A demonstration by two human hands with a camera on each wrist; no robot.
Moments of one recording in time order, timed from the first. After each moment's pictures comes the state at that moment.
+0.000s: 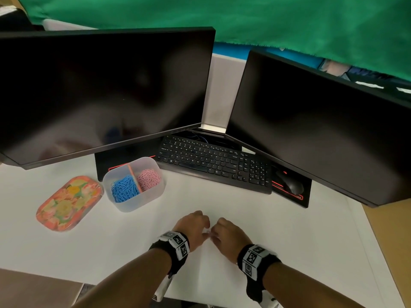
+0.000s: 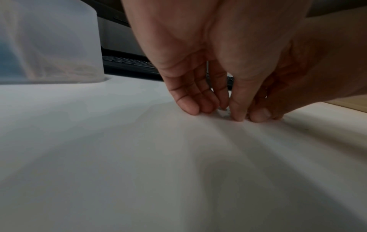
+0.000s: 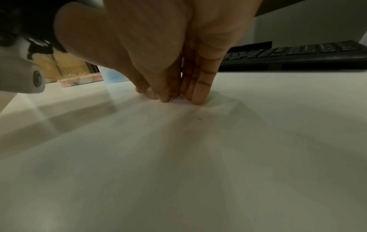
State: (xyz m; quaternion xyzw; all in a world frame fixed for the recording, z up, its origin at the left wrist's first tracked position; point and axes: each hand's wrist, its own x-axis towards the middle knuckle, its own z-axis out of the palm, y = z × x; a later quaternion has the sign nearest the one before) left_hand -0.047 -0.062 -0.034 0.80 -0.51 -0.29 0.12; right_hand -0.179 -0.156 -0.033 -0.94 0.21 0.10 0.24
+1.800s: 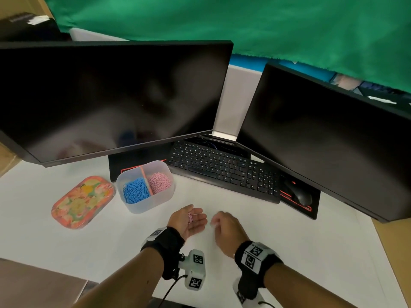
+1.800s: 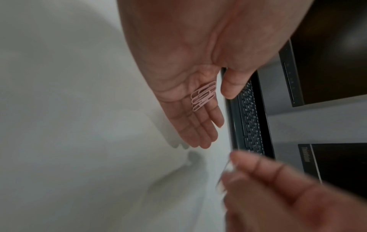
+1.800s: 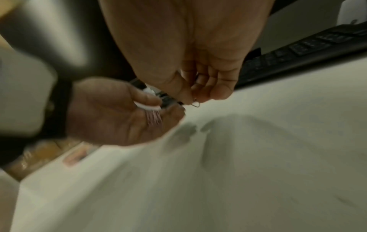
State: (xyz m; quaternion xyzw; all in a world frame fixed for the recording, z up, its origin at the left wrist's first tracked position) left_hand -0.020 -0.050 0.003 0.57 0.15 -0.53 0.61; right_hand -0.140 -0.142 0.007 -0.88 0.33 0.06 0.34
